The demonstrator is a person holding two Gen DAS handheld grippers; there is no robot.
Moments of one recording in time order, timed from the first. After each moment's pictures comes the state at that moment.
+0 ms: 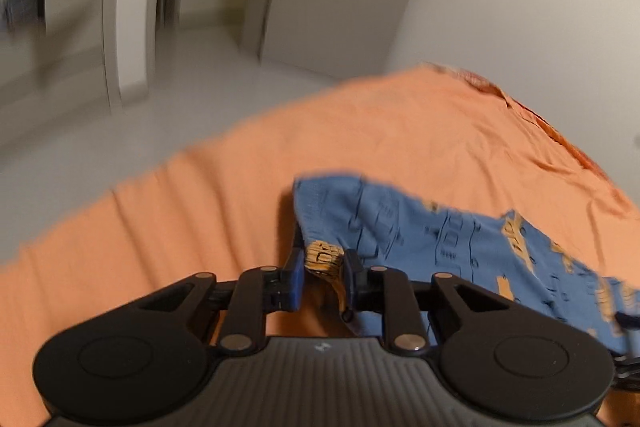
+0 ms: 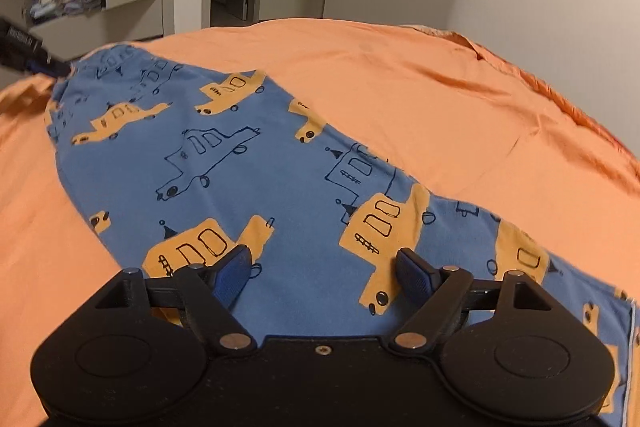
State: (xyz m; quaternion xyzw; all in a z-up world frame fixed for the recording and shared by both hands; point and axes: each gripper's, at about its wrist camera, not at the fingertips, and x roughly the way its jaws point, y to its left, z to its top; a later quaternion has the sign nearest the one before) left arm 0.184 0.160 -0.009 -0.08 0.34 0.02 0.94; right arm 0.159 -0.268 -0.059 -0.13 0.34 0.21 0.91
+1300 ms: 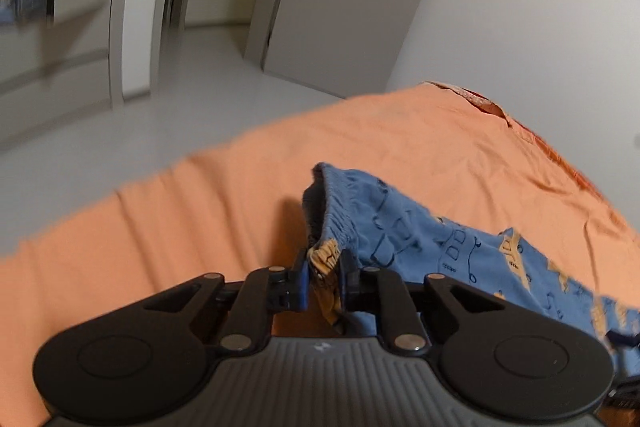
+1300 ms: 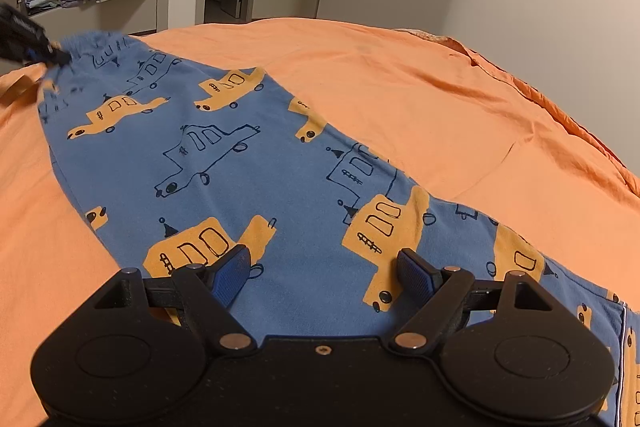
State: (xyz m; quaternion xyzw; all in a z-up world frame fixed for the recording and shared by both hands) left arm 0.179 0.176 -0.012 -0.13 0.35 0.03 0.93; right arm 0.155 -0.262 -0.061 -0.14 0.34 0.19 0.91
